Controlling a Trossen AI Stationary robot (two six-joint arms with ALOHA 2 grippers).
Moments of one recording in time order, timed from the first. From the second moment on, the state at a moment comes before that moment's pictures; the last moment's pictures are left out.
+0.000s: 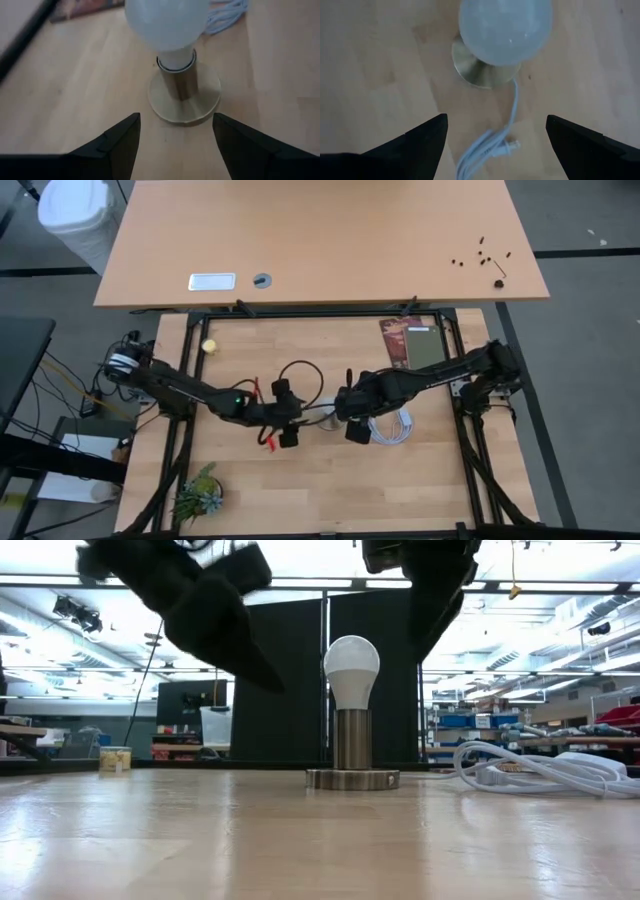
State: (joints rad) left arm -0.26 1.50 0.80 -0.01 -0.45 -0.13; right arm 0.21 1.75 1.51 -1.08 0.18 0.48
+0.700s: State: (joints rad) left arm -0.25 1.55 0.42 0.85 -0.47 -0.11; right arm 0.14 1.78 1.62 -1.03 0.25 0.27
